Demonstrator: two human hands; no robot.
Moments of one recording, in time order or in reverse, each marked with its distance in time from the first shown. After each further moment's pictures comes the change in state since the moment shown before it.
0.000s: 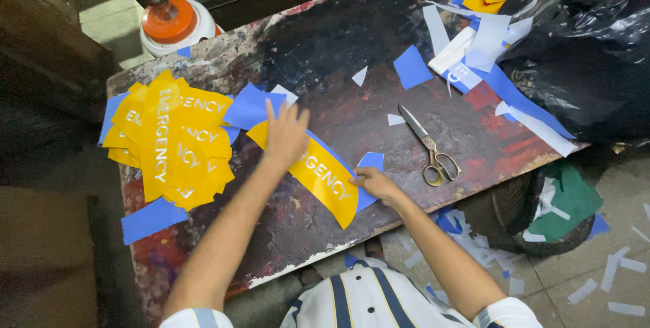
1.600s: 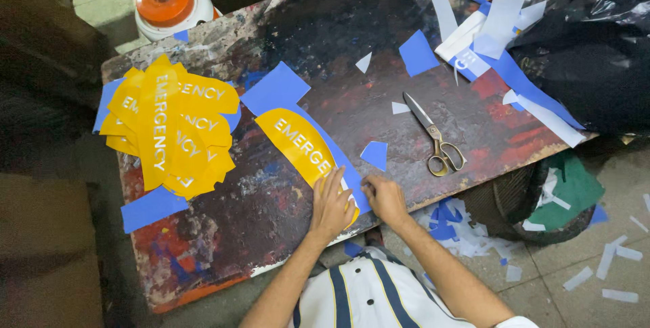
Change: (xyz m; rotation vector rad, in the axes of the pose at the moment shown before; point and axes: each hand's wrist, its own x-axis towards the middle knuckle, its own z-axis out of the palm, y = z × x) left_hand -0.140 0.157 -0.008 -0.538 0.107 -0.085; right_hand -0.100 -0.042 0.039 -0.659 0.473 -0.377
